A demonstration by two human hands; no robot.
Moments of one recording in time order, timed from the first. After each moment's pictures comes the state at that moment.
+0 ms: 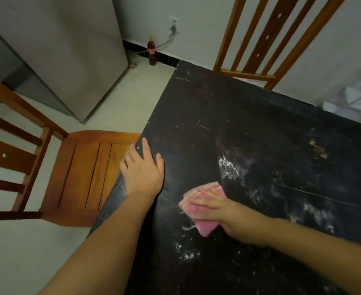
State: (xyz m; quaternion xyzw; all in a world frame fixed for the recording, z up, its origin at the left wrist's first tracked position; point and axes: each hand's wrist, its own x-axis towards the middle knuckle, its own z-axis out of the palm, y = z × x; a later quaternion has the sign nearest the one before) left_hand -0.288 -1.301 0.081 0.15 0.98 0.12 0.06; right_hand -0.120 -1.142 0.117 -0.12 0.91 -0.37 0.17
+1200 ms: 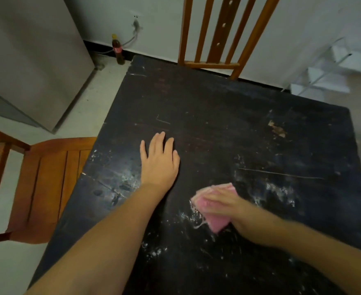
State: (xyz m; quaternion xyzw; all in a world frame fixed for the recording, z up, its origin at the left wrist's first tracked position) left_hand -0.241 -1.205 0.079 0.35 0.92 0.16 0.04; right_hand -0.040 -1.092 0.137 0.01 0.92 -0.35 0.18
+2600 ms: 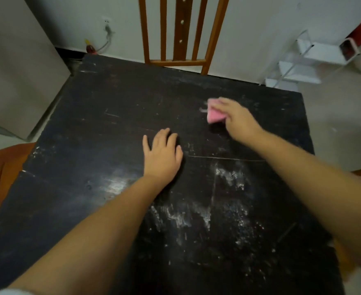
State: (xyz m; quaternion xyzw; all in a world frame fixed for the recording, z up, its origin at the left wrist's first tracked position) left_hand -0.151 -1.116 0.087 0.41 0.89 0.18 0.04; right_hand -0.065 -0.922 0.156 0.28 0.92 -0.28 -0.06
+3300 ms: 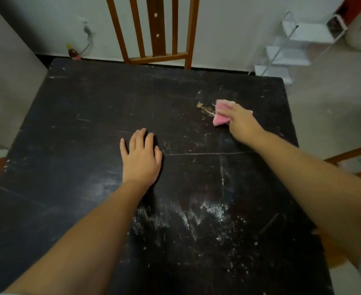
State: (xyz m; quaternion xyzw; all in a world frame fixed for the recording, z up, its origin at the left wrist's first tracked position) left_hand -0.139 -1.105 0.079 0.39 0.91 0.14 0.02; right_hand -0.014 -0.857 0.107 0.34 0.90 -0.27 -0.01
